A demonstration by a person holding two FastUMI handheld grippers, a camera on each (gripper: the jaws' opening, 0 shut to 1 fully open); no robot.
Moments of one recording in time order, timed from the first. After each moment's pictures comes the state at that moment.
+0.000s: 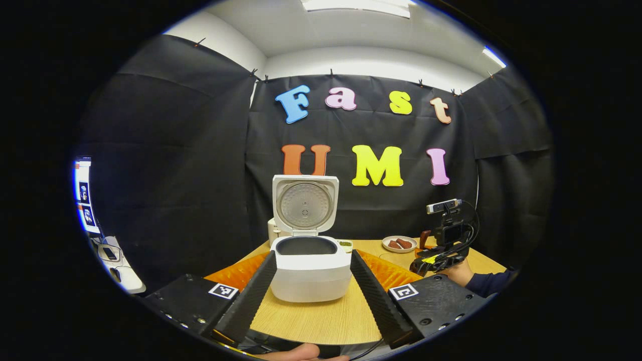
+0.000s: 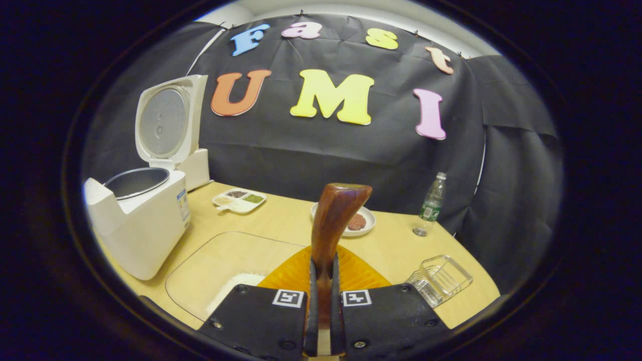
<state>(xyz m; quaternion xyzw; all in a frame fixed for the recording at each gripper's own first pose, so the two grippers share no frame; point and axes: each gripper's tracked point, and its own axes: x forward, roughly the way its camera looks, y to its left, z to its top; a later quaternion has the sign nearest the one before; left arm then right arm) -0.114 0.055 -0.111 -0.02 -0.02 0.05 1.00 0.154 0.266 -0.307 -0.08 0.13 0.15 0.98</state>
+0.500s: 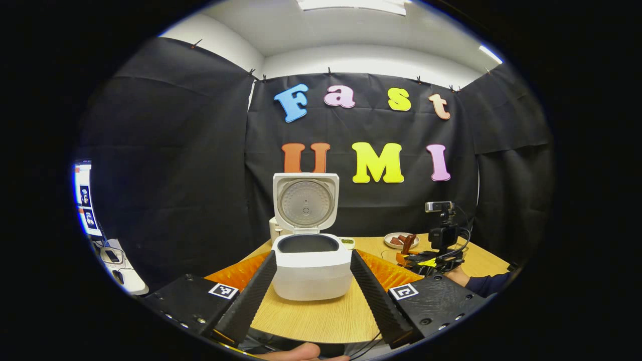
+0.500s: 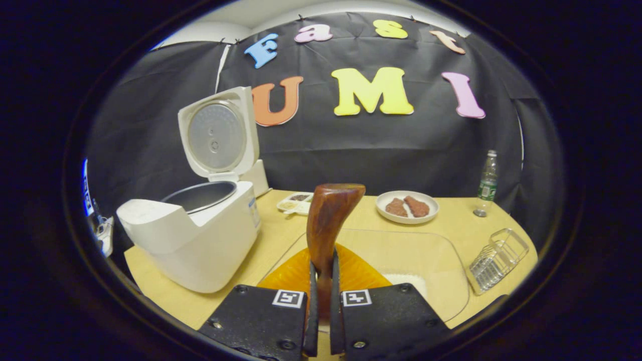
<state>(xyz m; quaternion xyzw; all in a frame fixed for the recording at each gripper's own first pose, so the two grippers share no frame) -0.117 0.053 -0.115 -0.01 -0.02 0.05 1.00 0.093 0.347 -0.318 0.00 0.17 0.30 0.94</state>
